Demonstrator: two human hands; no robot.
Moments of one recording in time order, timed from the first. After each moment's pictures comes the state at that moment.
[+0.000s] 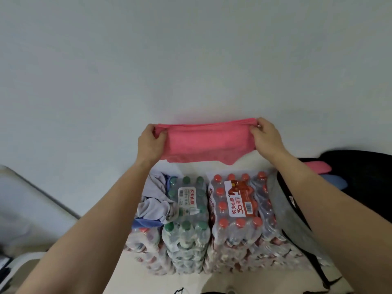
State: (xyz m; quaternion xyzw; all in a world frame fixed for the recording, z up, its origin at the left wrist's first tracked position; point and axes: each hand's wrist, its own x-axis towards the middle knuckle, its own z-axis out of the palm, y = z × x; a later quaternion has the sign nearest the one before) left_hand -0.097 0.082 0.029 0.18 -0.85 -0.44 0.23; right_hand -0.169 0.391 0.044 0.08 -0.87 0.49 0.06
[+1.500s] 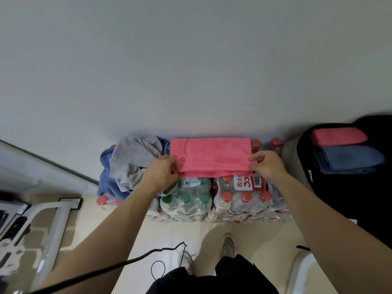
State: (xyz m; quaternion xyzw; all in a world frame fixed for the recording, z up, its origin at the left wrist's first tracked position) left_hand -0.047 0.085 -0.146 0.03 -0.98 -0.18 -0.09; right_hand -0.141 0.412 -0.137 -0.07 -0.89 0.40 -0.22
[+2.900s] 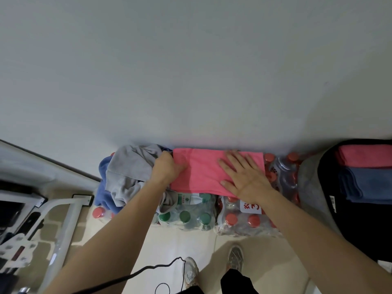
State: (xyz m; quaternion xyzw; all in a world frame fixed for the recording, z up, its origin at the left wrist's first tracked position) left_hand -0.117 0.099 -0.152 0.34 -0.87 -0.34 -0.12; right_hand -0.169 0.359 -0.190 0.40 -0.91 -0.02 -0.12
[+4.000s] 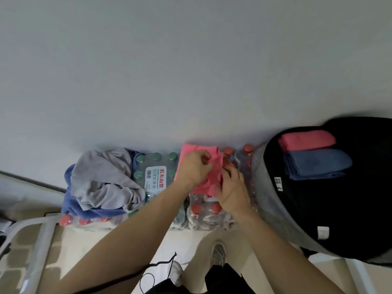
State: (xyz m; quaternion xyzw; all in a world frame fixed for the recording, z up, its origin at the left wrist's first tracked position) left_hand -0.137 0.269 -0.134 0.09 -0.93 -0.35 -0.06; right_hand -0.104 0.422 -0.190 0.11 -0.96 0.26 -0.07
